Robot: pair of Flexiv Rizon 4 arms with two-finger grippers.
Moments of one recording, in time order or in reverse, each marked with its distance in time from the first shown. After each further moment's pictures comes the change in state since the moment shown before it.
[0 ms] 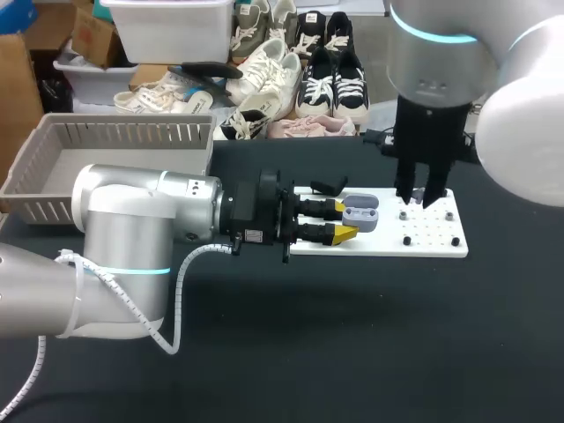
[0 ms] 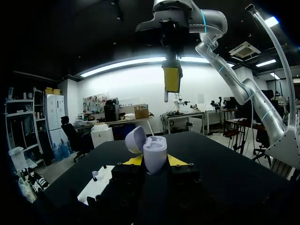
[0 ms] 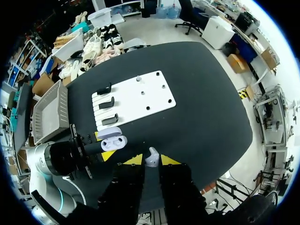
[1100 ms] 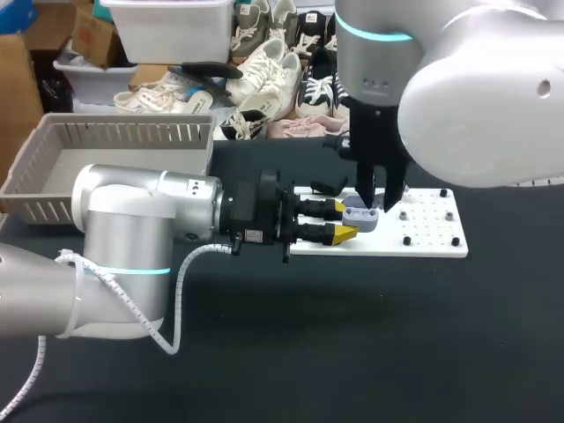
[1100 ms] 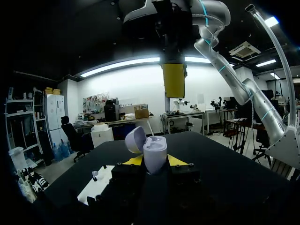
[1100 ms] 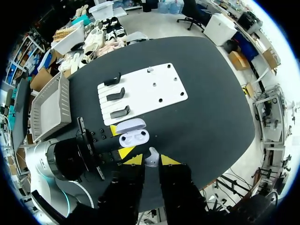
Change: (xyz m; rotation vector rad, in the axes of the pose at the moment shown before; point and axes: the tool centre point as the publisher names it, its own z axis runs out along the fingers) left arm 0.000 0.000 0.000 0.000 0.000 0.000; right arm 0.011 0.046 0.013 0.027 0.059 -0.007
